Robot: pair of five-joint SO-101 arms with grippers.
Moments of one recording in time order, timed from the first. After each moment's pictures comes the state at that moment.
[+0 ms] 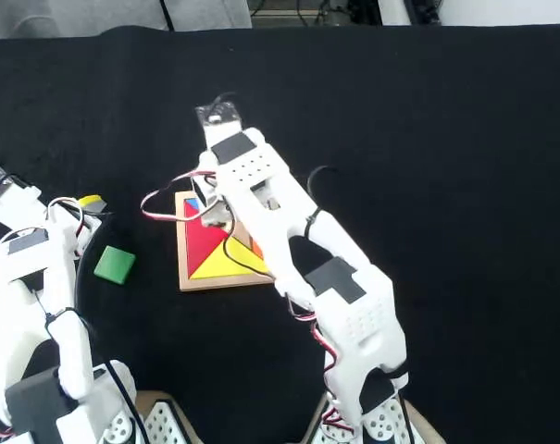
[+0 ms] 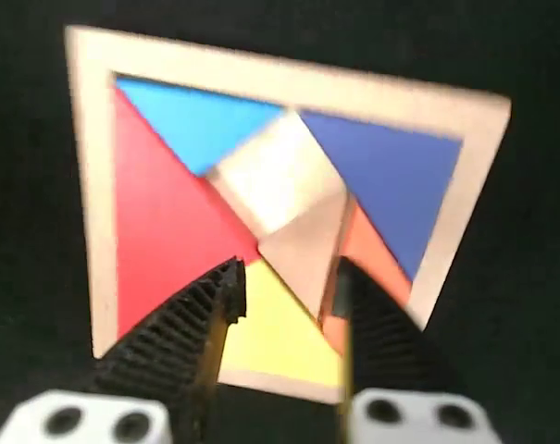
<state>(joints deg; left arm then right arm) -29.1 -18.7 53.8 32.7 24.7 -33.1 29.1 -16.0 78.9 -14.3</state>
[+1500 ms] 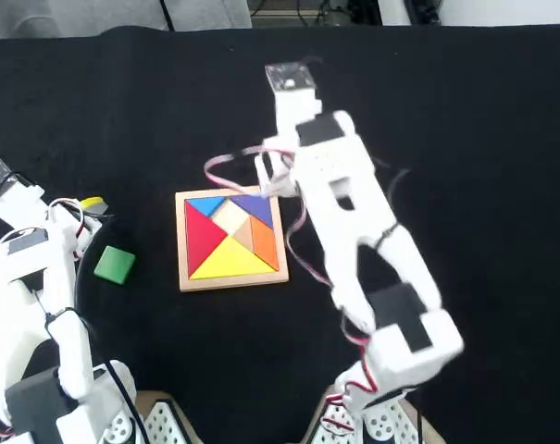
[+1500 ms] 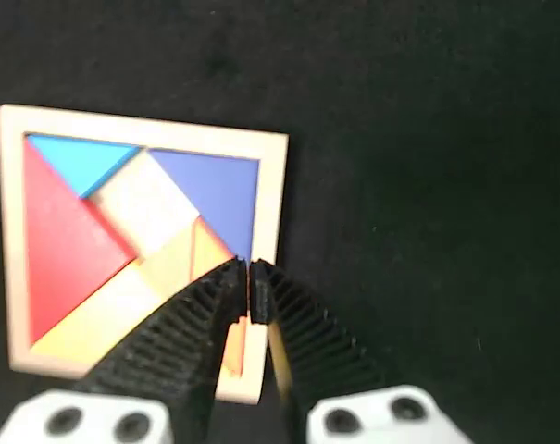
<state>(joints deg) -29.2 -18.7 53.8 32.7 21.0 -18.1 4.7 9.2 67.5 -8.7</state>
